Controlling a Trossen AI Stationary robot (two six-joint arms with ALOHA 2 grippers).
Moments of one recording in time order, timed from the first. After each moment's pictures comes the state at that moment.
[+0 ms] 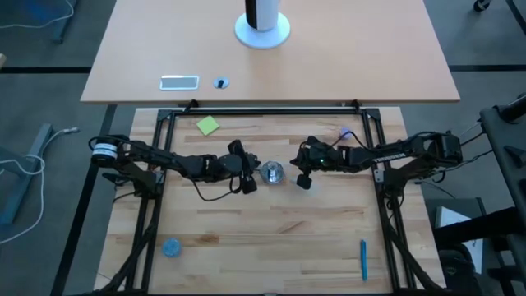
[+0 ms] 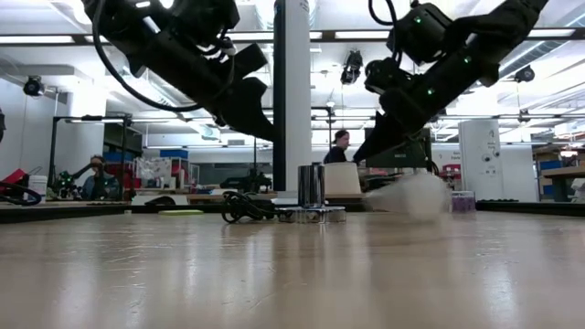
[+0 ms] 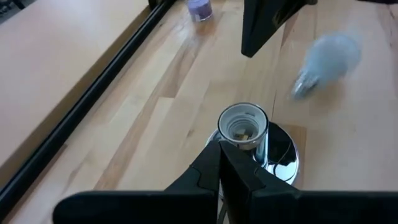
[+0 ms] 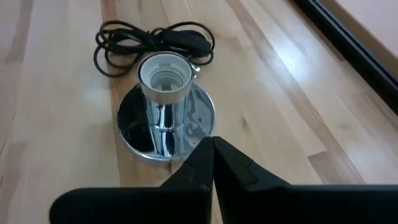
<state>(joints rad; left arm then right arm) 0.01 1.54 0.77 0.23 -0.42 0.02 -0.14 1.38 0.61 0.14 0.16 0.00</state>
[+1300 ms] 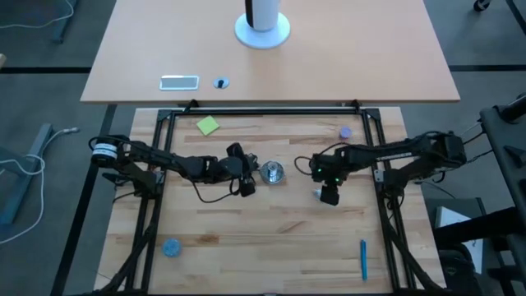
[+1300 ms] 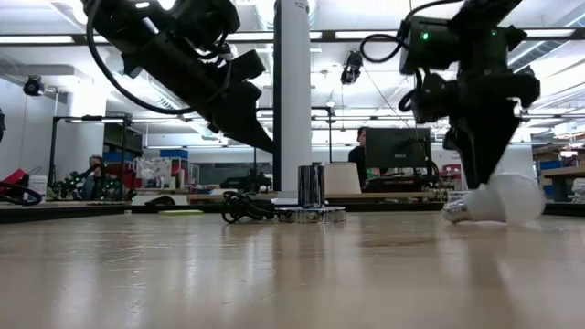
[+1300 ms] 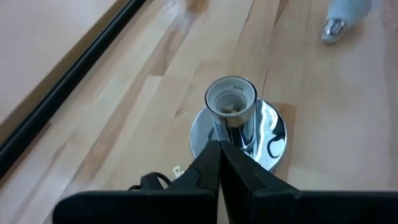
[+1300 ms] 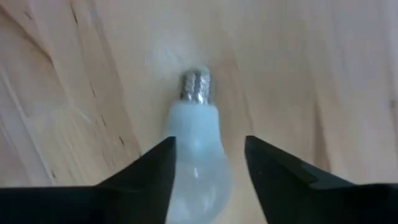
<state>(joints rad) 0.00 1.54 0.77 0.16 -0.40 -0.04 -0.08 1.33 0.77 -0.79 -0.14 0.21</state>
